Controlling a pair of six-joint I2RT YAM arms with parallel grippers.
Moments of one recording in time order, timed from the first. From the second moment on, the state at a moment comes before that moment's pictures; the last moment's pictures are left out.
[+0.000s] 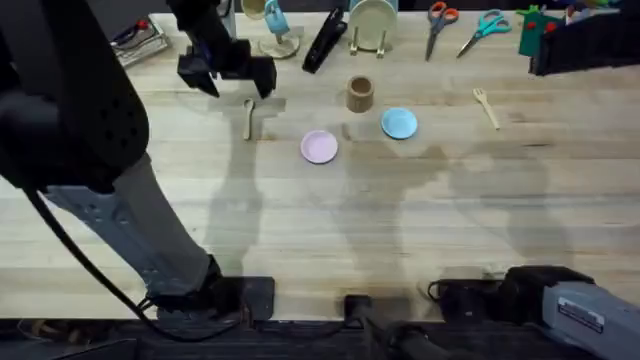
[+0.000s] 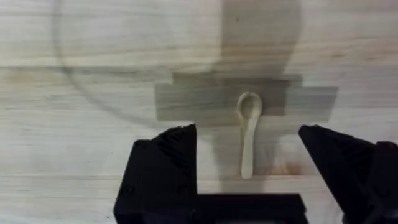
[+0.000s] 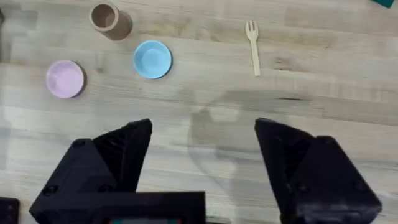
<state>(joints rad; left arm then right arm) 0.00 1.99 1.59 -1.01 0.00 -0.02 -0.01 1.14 1.56 -1.37 -0.06 -0.06</state>
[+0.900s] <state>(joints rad) 0.00 1.97 1.41 -0.85 0.01 -0.04 -0.01 1.14 1.56 -1.37 -0.06 -0.06</state>
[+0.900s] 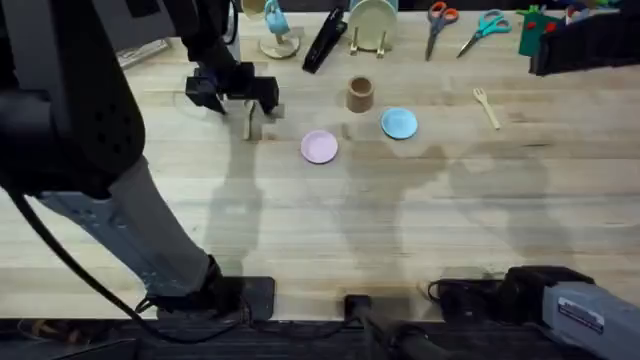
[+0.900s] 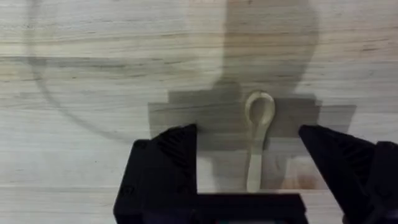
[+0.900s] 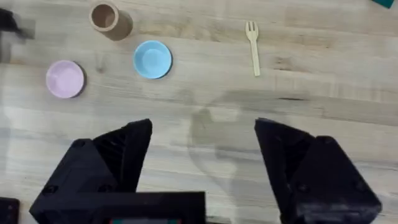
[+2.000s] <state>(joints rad) -0.01 1.96 1.41 -0.92 0.02 -0.05 -0.01 1.14 1.56 -1.37 -0.06 -0.06</state>
